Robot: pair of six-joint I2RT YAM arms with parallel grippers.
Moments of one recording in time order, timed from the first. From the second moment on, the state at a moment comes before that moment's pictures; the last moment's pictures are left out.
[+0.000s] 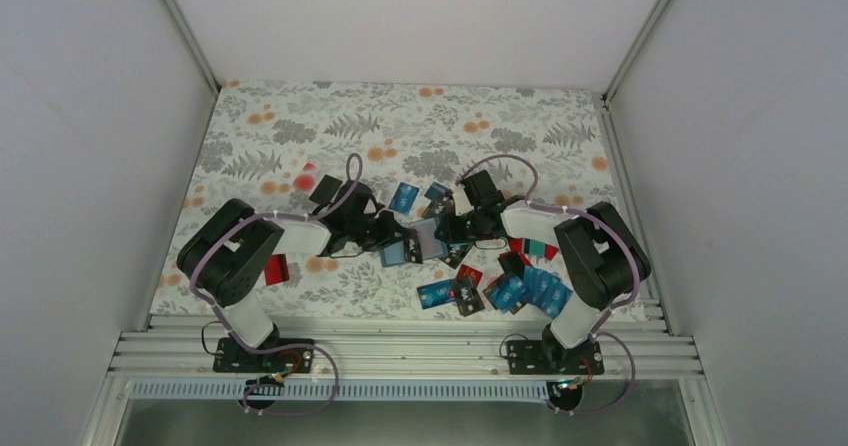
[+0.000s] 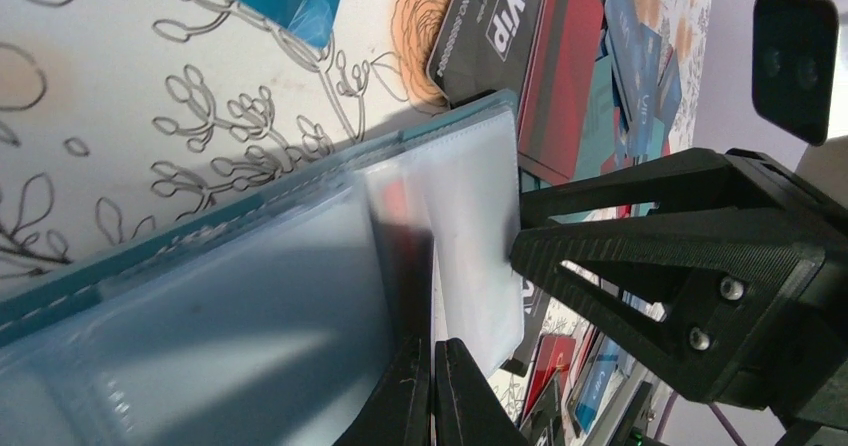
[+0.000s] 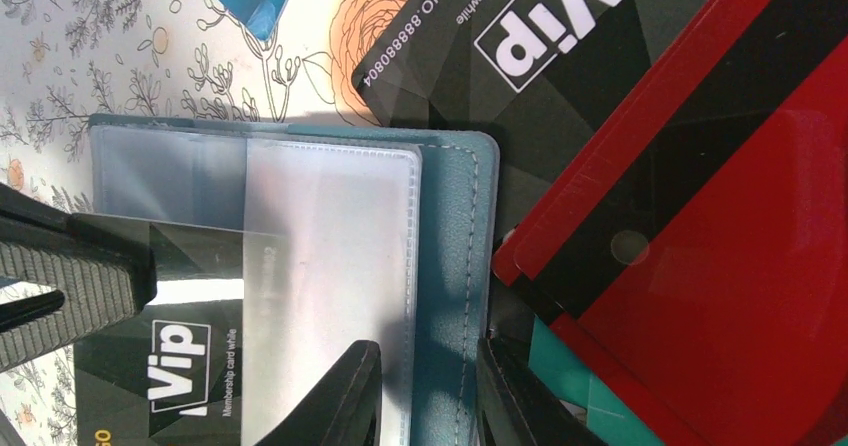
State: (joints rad) left arm -0.59 1.70 0.65 0.28 0.54 -0.95; right arm 0.52 1.69 0.82 -0.21 -0.40 0.39
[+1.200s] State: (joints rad) left arm -0.59 1.81 0.66 0.45 0.54 -1.04; right arm 0.52 1.66 0.74 -0.13 -0.45 0.40
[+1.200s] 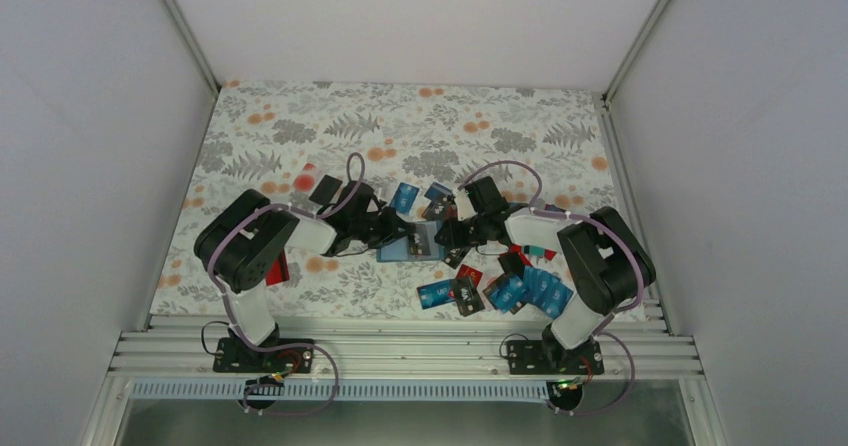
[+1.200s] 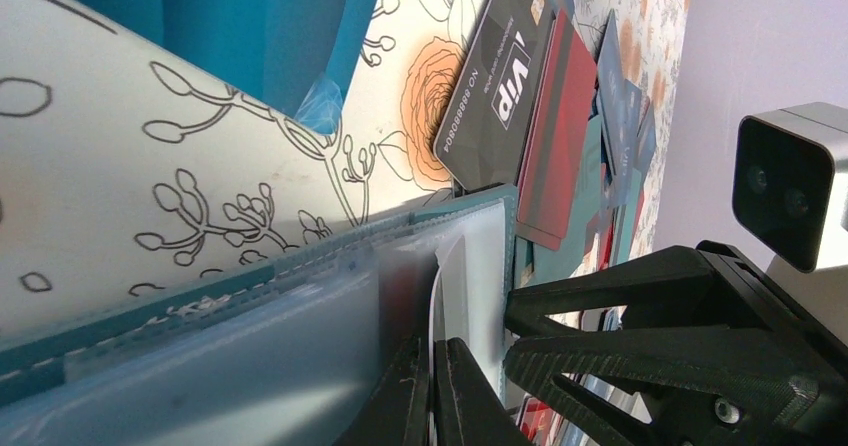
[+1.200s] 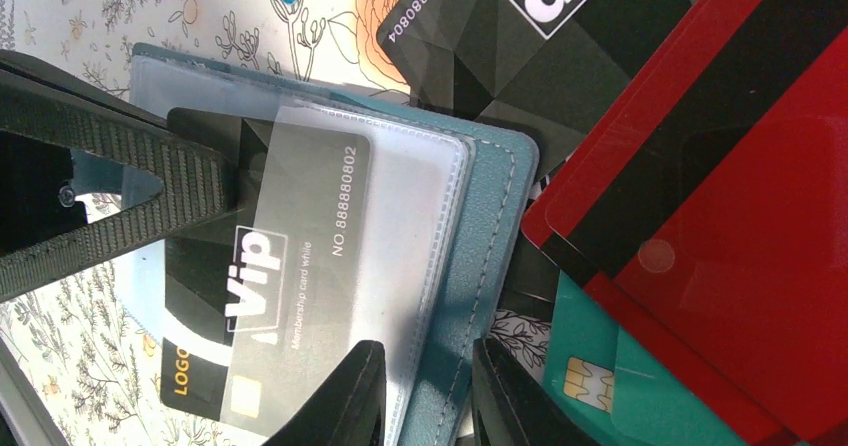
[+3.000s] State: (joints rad) left arm -0.60 1.94 0.97 0.09 0.60 -0.71; right arm 0.52 1.71 0.84 -0.26 -0.43 0.37
